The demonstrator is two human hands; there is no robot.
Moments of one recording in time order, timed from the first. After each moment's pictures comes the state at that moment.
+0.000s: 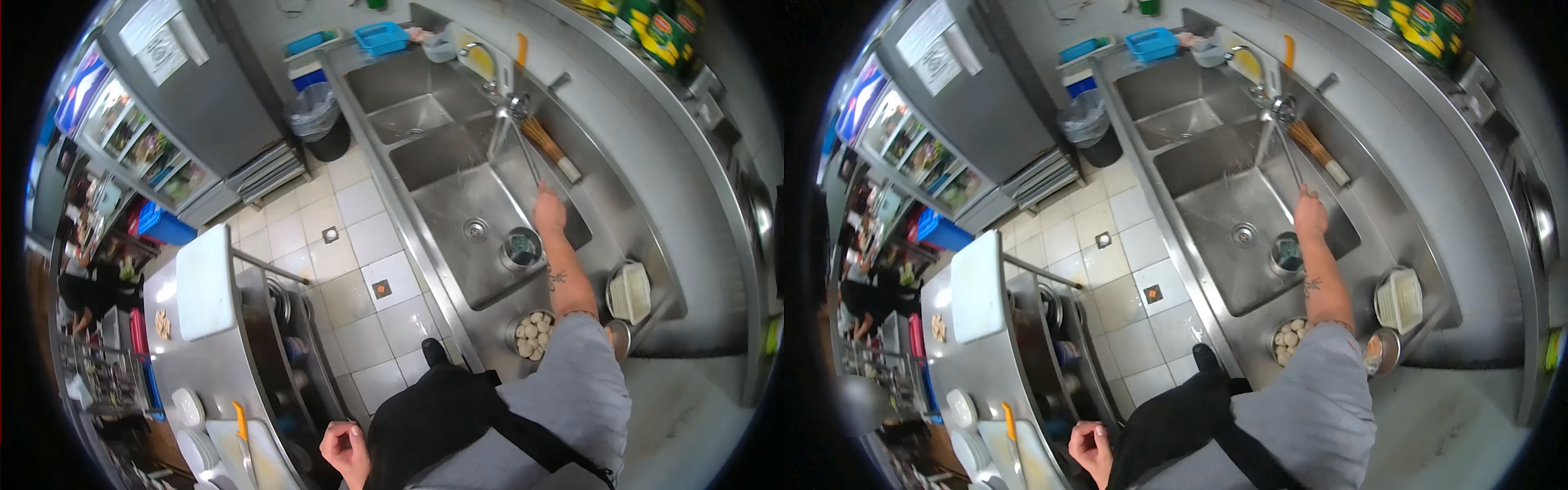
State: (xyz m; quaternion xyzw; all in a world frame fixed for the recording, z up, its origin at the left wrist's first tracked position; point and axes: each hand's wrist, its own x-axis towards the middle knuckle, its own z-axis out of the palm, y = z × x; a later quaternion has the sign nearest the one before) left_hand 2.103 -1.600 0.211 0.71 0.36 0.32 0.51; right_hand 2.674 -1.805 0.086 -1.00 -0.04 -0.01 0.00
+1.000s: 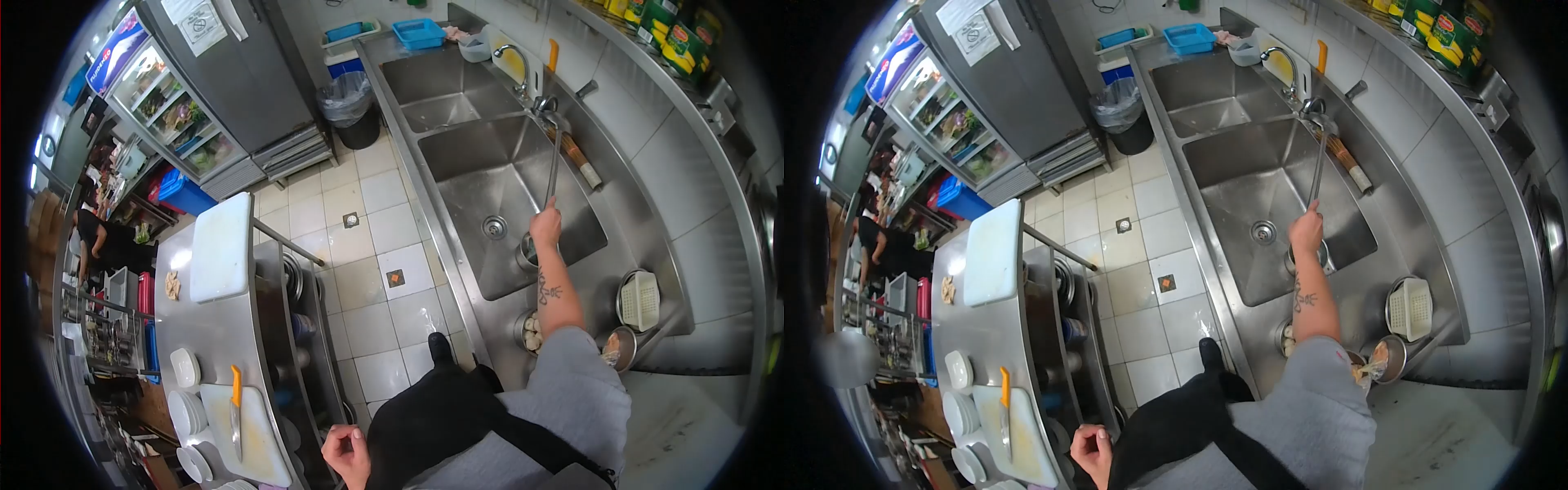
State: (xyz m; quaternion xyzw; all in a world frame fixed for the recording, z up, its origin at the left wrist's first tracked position) left_hand 2.042 -1.640 0.202 0.72 0.40 0.35 0.45; right_hand 2.613 -1.769 0.048 -0.97 0.02 -0.07 0.23
